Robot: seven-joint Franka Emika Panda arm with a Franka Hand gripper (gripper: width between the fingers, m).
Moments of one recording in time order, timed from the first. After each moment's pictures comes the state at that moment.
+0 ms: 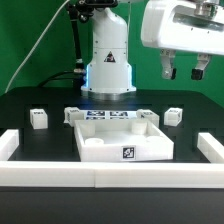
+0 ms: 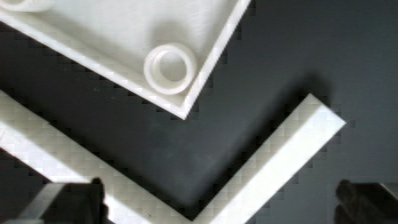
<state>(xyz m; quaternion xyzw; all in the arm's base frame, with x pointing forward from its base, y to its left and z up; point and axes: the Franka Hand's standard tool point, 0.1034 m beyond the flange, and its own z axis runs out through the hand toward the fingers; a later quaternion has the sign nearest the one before) 0.533 0.100 0.137 0.95 0.31 0.02 0.06</state>
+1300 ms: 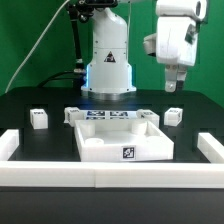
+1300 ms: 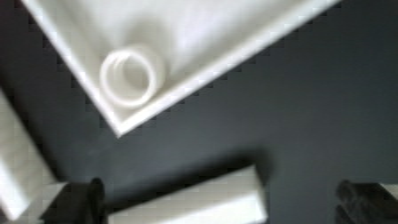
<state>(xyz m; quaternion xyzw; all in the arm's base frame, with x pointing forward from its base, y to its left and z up) 0.491 0.092 0.105 0.83 0.55 0.02 0.06</state>
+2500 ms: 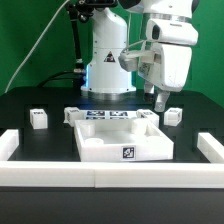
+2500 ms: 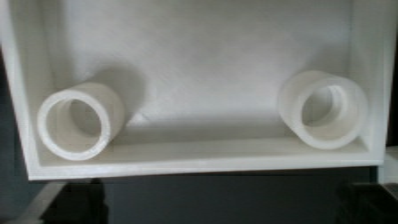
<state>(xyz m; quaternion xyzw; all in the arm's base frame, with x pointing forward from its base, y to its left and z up) 0.478 0.061 0.073 0.67 0.74 -0.02 0.05</state>
